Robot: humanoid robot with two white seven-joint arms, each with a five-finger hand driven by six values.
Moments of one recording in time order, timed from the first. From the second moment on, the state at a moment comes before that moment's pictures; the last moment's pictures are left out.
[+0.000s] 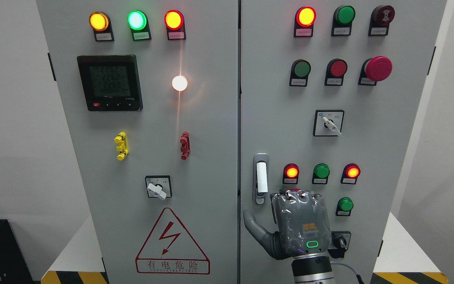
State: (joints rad) left arm 0.00 -0.10 -0.14 -0.05 0.14 -0.06 -0.06; right arm -0.38 0.14 0.28 -1.79 1.56 0.17 -0.08
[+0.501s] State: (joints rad) left arm 0.00 -0.10 -0.14 -0.05 0.14 -0.06 -0.06; right arm -0.42 0.14 0.27 -1.77 1.56 0.18 -0.07
